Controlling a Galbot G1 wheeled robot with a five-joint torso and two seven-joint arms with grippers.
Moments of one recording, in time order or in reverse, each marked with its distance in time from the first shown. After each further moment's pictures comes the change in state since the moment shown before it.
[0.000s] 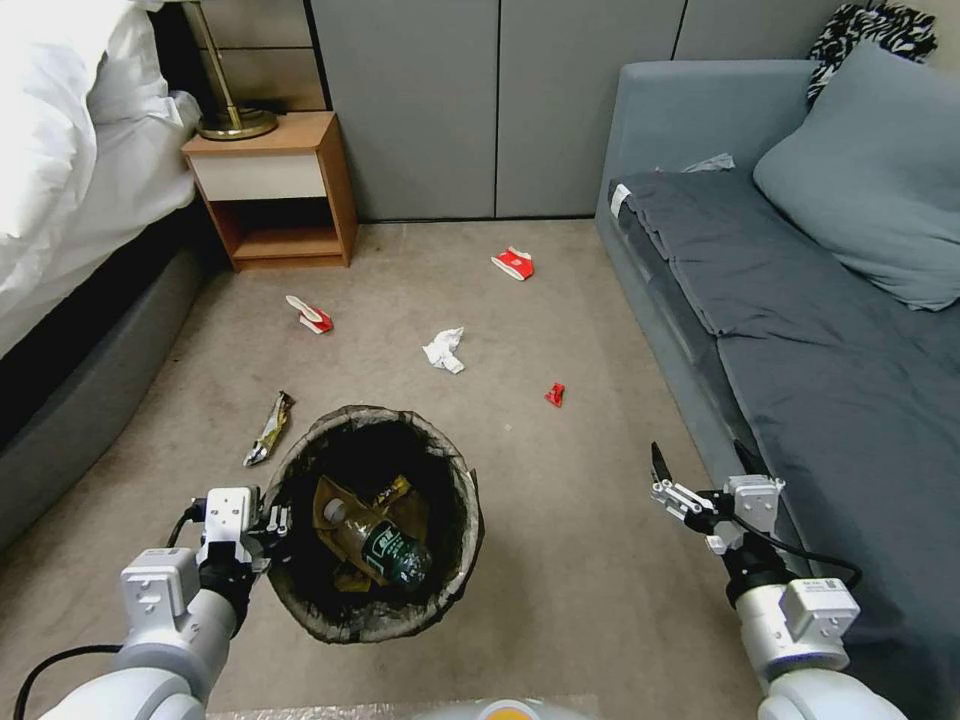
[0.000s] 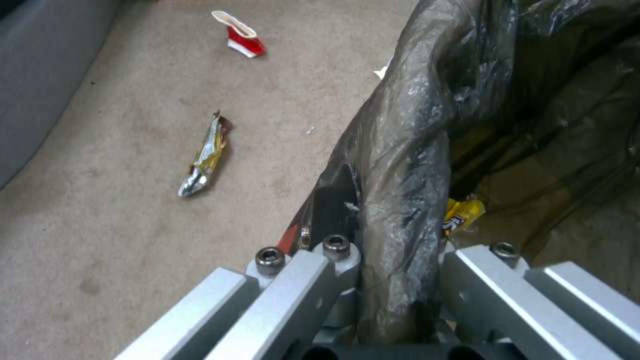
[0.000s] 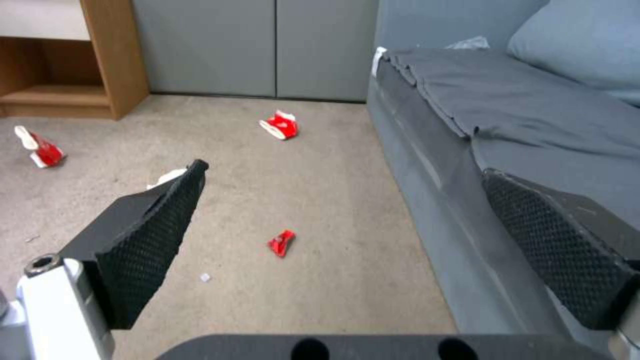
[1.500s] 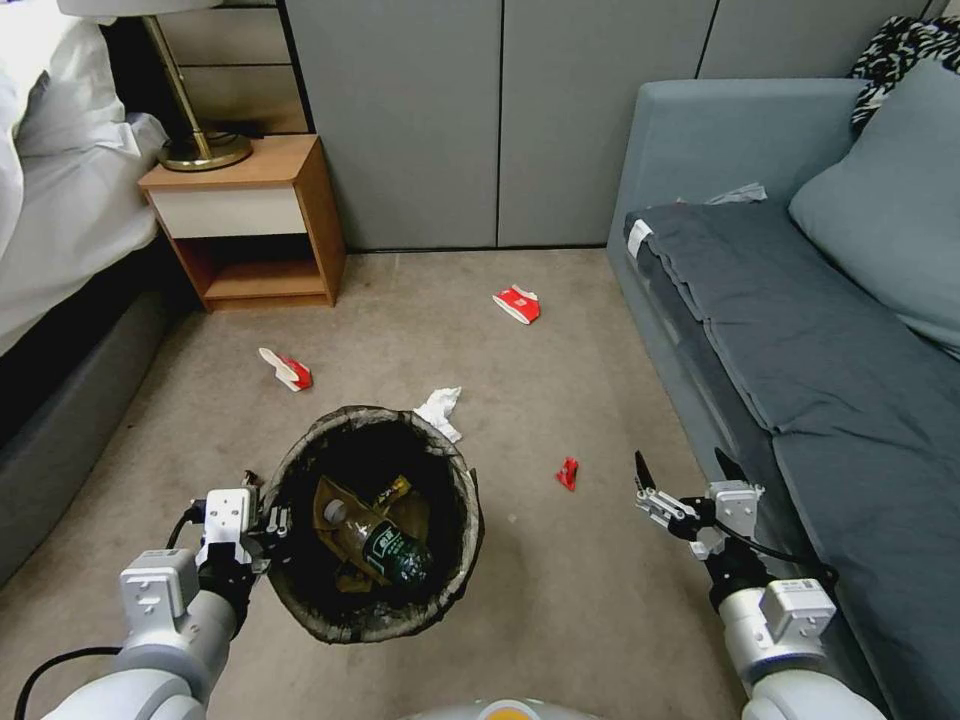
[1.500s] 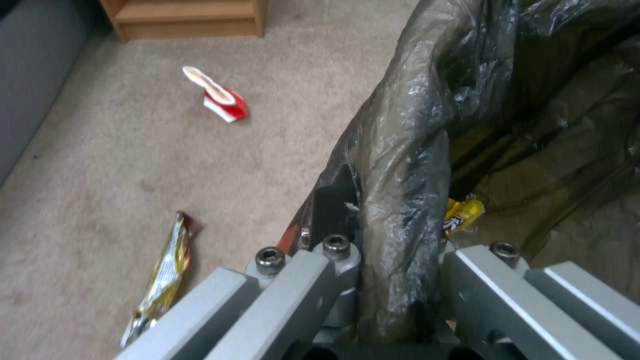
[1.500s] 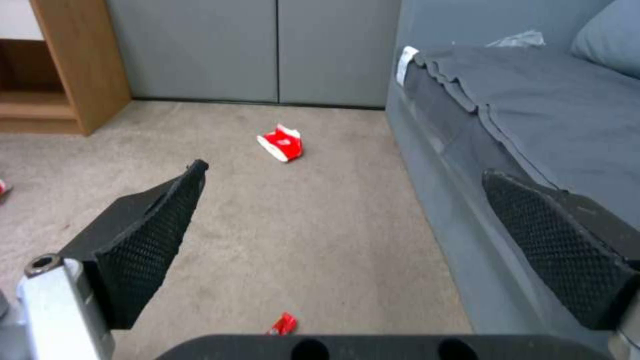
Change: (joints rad) left arm 0.000 -0.003 -0.001 0.000 -0.004 0.000 -0.001; right arm 0.007 -0.003 -0.035 -0.024 -0.008 -0.013 0.003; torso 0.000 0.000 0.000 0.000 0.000
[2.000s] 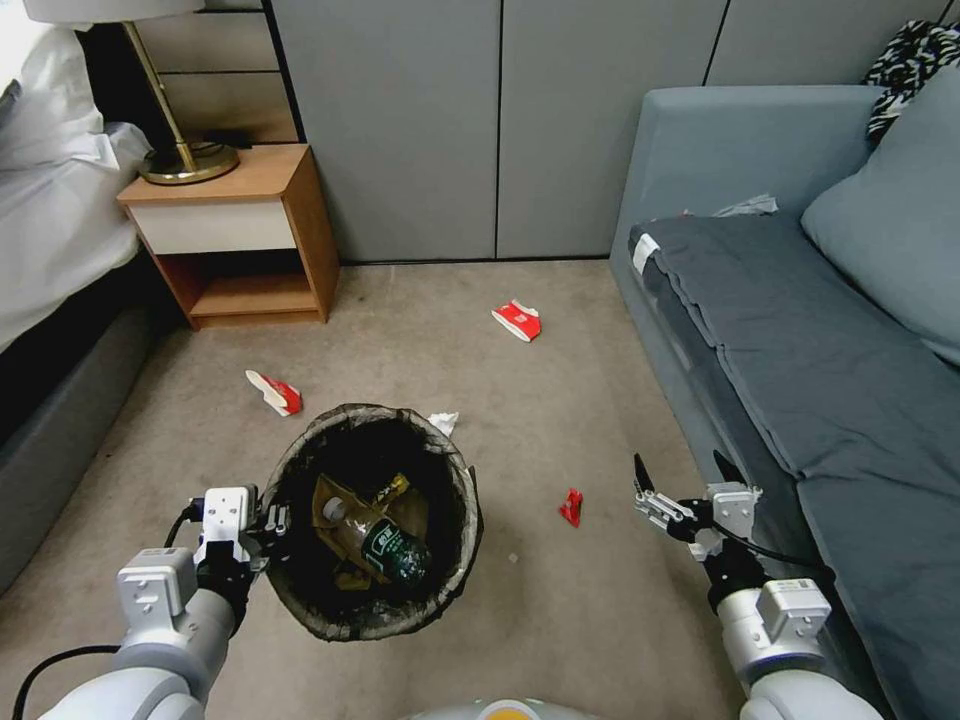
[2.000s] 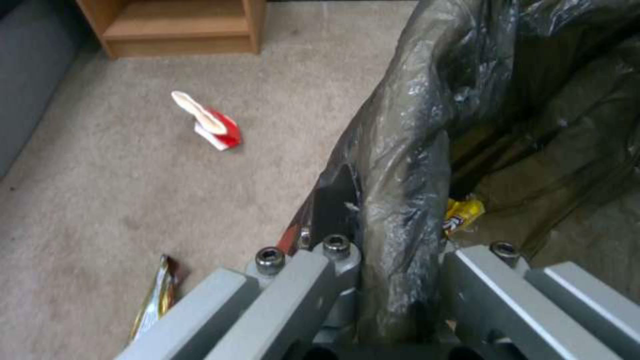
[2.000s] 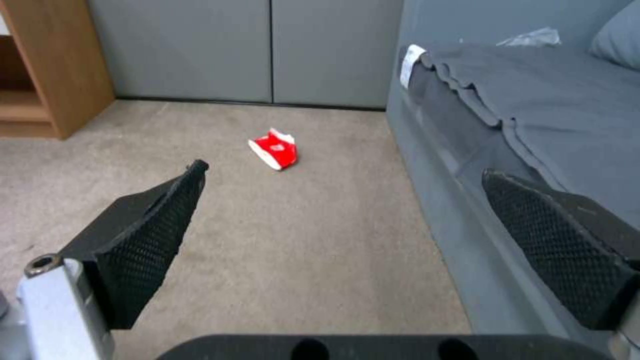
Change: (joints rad) left arm -0.006 -0.001 -0.003 0.000 -0.003 0.000 0.000; right arm 0.006 -0.002 -0.010 -0.017 -0.009 -0.006 0.010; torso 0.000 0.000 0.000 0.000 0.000
